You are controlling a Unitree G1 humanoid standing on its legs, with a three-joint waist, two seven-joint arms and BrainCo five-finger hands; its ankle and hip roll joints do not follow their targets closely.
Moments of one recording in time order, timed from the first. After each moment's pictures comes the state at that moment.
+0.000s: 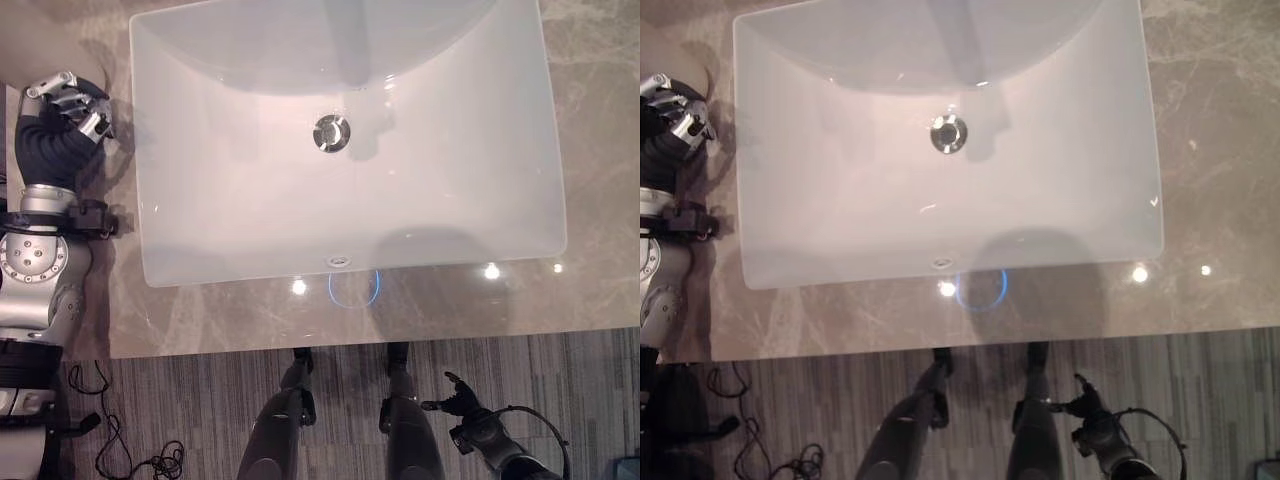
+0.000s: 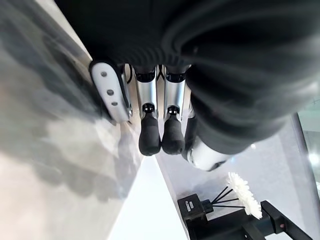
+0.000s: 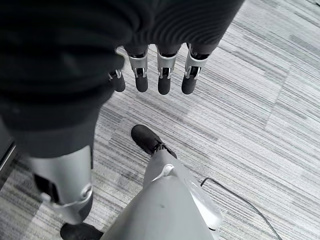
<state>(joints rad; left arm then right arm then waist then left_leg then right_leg) -0.47 0.95 -0.02 0.20 -0.66 -0.37 0.10 -0.14 -0.37 0.34 1.07 -0.06 -0.09 -0.20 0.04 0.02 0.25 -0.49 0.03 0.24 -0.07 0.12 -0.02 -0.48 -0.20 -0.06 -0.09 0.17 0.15</state>
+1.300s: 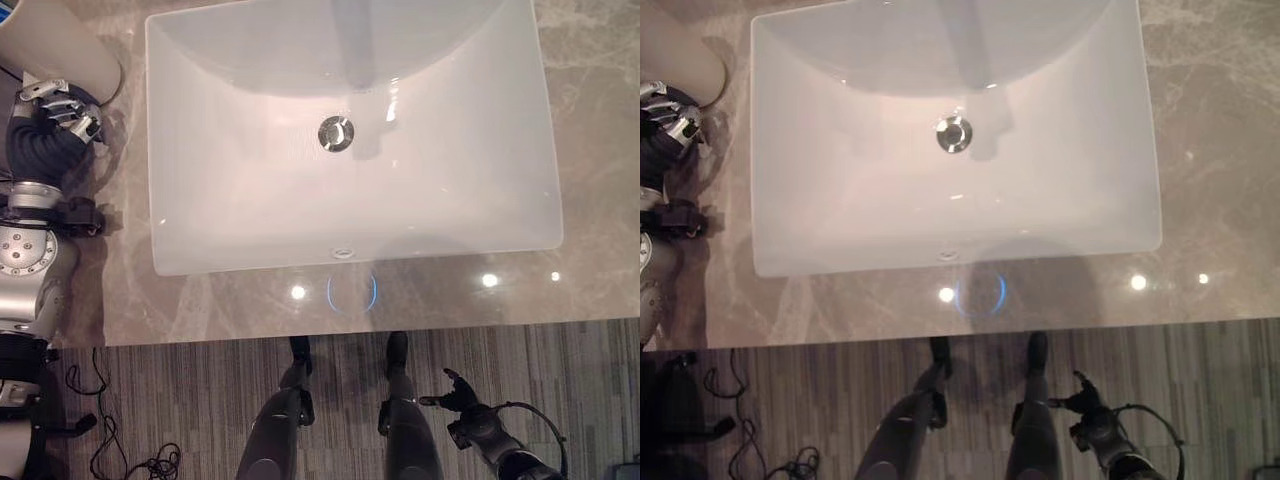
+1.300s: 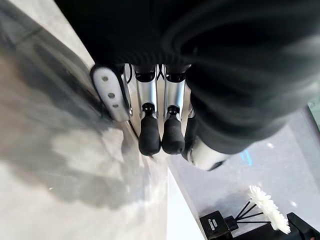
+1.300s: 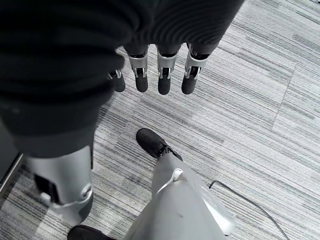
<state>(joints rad) -0.57 1.02 -0.10 0.33 -0.66 -0.36 0.13 -0.16 -0.37 0.36 1.07 -0.04 -0.09 -0.20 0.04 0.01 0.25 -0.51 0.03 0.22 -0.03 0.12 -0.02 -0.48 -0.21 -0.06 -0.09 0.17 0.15</state>
